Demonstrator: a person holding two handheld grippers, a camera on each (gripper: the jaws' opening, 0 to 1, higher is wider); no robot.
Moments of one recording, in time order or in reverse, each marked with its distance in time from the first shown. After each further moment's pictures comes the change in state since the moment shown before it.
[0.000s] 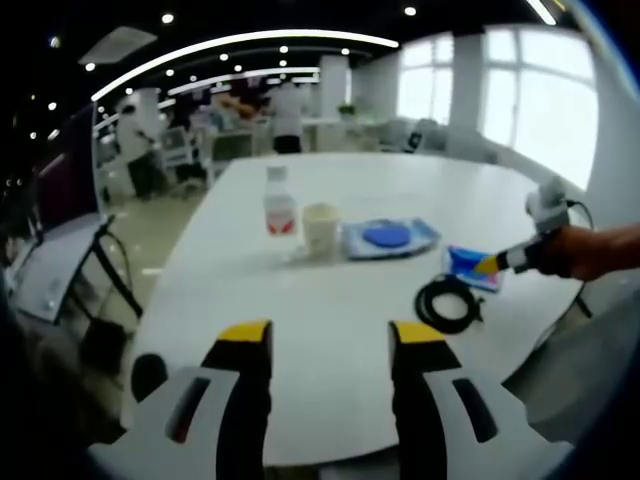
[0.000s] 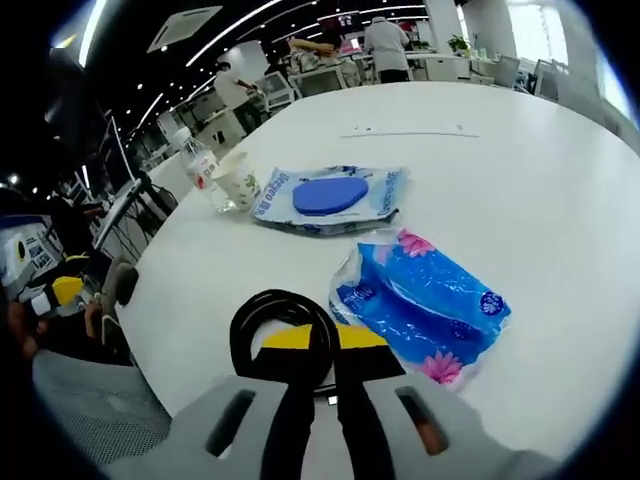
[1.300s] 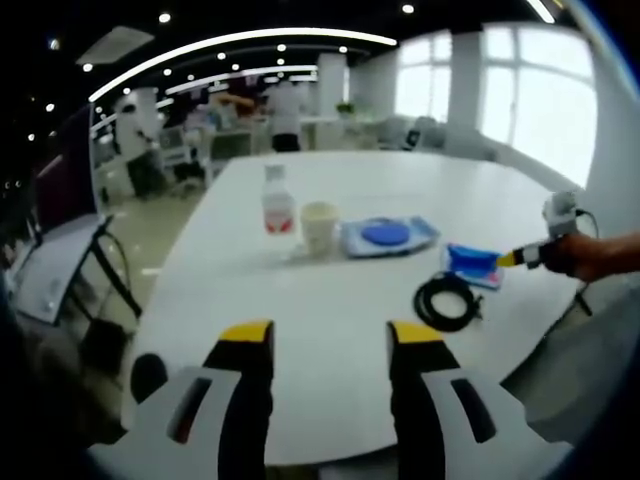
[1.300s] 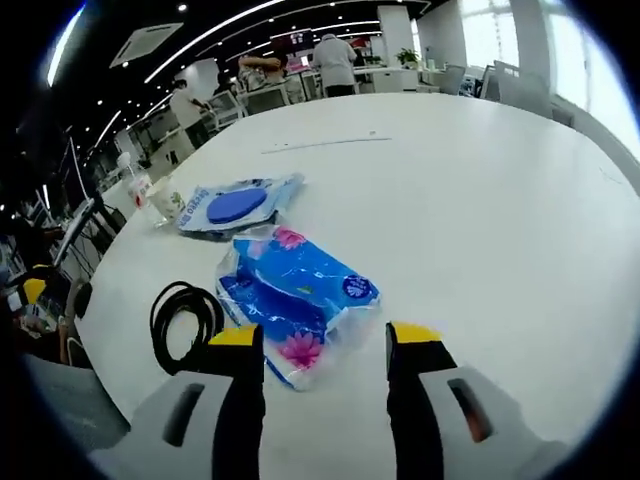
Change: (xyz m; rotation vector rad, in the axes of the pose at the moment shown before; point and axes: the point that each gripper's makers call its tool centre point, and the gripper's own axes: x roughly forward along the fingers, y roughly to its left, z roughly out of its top) left arm 0.001 -0.001 -0.001 0.005 0.005 -0.001; right arm -0.023 -0.099 -0.026 0.072 -0.007 -0.238
